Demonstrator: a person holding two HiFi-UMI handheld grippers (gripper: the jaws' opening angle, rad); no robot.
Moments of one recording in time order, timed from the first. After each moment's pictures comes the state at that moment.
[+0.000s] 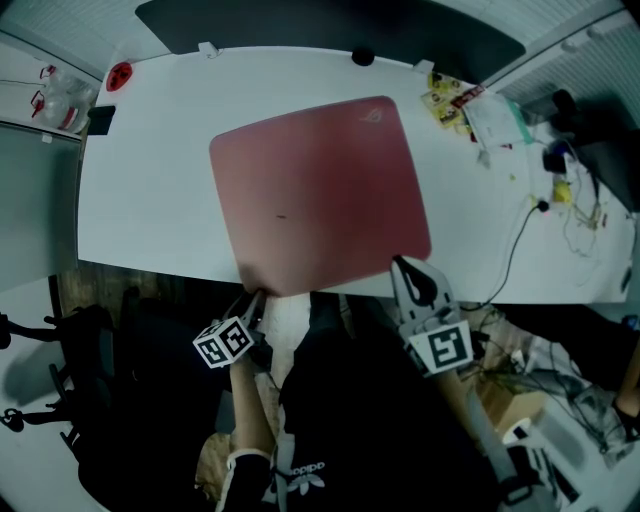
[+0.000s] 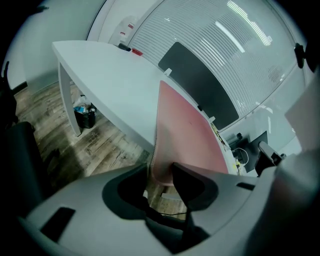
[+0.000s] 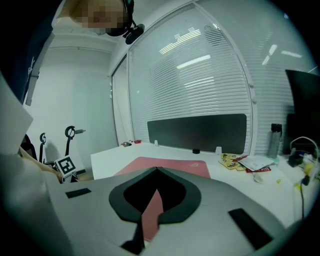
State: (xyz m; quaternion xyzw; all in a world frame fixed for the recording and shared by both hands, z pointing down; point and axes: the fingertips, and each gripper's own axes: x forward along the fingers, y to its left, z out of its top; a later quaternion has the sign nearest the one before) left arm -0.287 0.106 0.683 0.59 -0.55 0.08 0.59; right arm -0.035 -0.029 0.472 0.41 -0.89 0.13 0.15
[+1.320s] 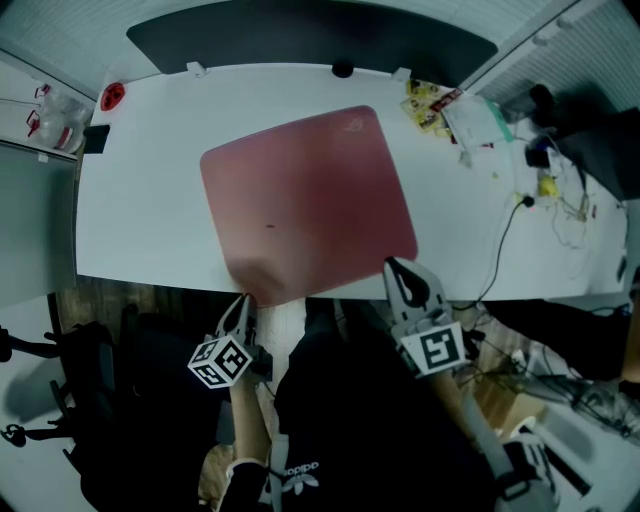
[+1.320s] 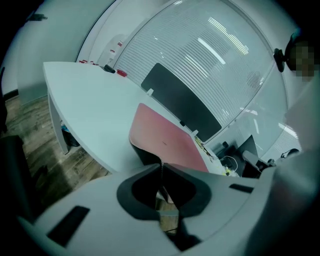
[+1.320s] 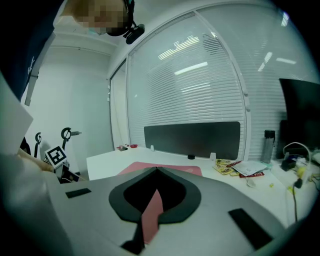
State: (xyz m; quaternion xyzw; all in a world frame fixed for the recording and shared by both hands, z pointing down) left arm -0.273 0.074 0.611 0.65 -0.57 0.02 0.50; right arm -0.023 -0.029 0.455 0.44 -0.88 0.11 0.13
